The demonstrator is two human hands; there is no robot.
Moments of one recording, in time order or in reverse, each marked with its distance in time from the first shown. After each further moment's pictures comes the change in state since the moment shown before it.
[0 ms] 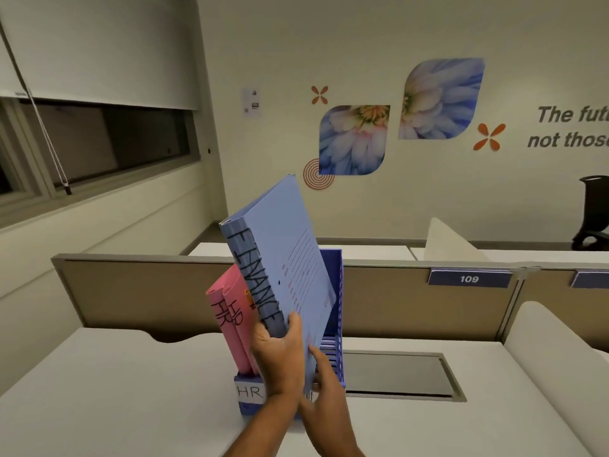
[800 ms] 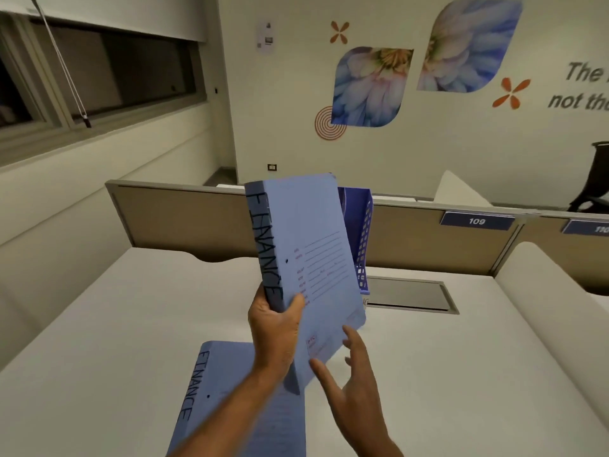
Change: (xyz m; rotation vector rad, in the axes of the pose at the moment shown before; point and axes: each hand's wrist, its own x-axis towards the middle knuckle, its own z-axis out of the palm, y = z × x) left_hand -0.036 0.012 -0.189 -0.117 -0.287 -0.188; right_hand -0.197 -0.013 0.041 -0.145 0.155 -0.133
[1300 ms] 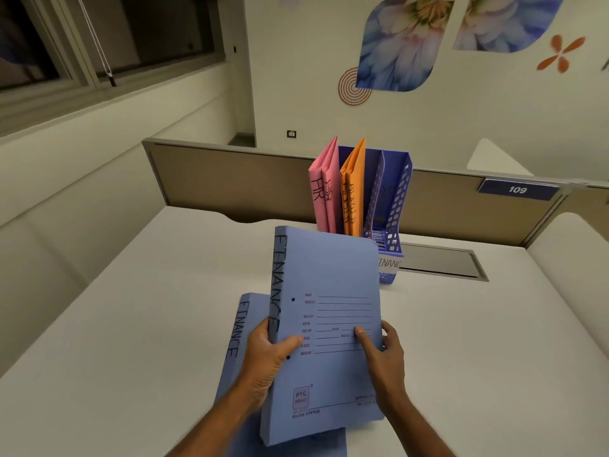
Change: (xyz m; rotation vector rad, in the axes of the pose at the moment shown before) left_hand -0.054 -0.057 -0.148 0.027 -0.225 -0.491; right_hand -0.033 0.041 0.040 0.181 0.062 0.478
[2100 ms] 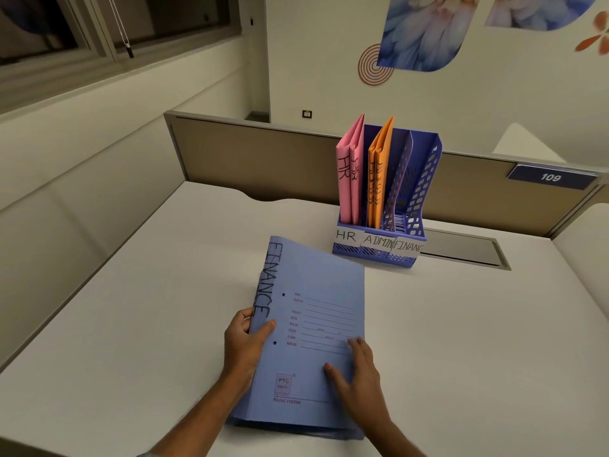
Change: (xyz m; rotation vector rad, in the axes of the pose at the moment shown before) left_hand 0.009 -0.050 -0.079 0.053 0.297 0.005; right_hand -0.066 0.058 0.041 -0.502 -0.307 -0.168
